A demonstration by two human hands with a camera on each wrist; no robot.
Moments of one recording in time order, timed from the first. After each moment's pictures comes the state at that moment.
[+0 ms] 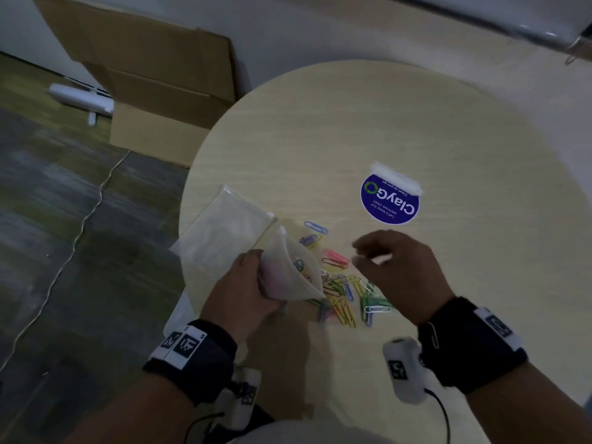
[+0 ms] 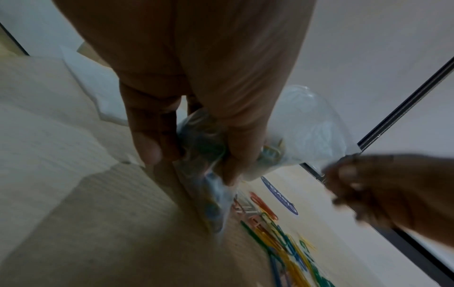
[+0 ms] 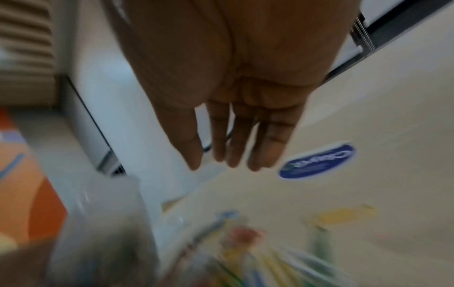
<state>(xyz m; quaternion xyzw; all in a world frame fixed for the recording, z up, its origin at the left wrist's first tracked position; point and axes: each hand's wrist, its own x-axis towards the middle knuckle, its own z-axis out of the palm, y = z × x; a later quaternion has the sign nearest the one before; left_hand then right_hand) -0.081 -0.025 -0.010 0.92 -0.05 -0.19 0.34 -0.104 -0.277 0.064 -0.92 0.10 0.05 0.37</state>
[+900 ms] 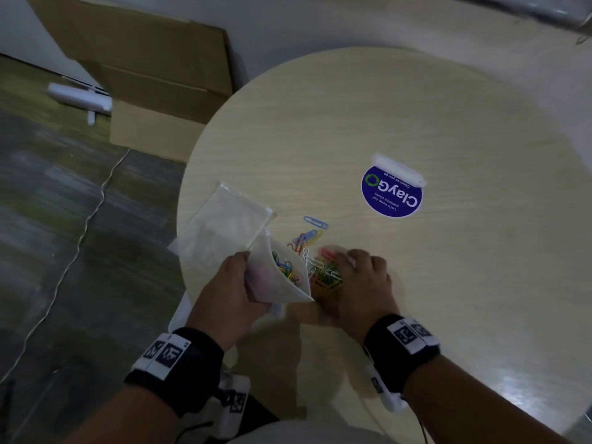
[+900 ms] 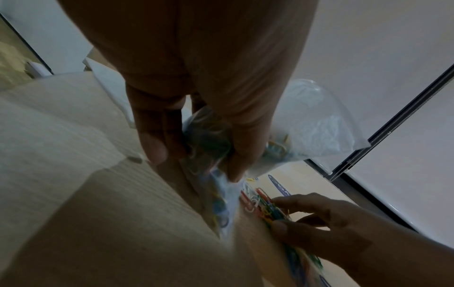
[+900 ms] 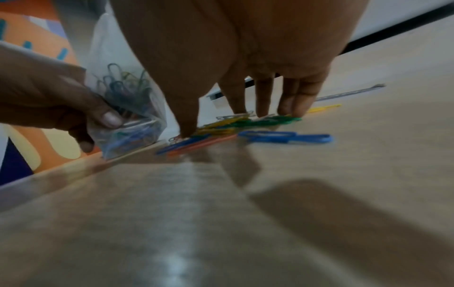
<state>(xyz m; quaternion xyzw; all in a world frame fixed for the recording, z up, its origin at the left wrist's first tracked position) -0.087 -0.006 -0.016 0.92 -0.04 -0.18 0.35 -0.122 -0.242 -0.023 -0.98 0.07 0.17 0.12</state>
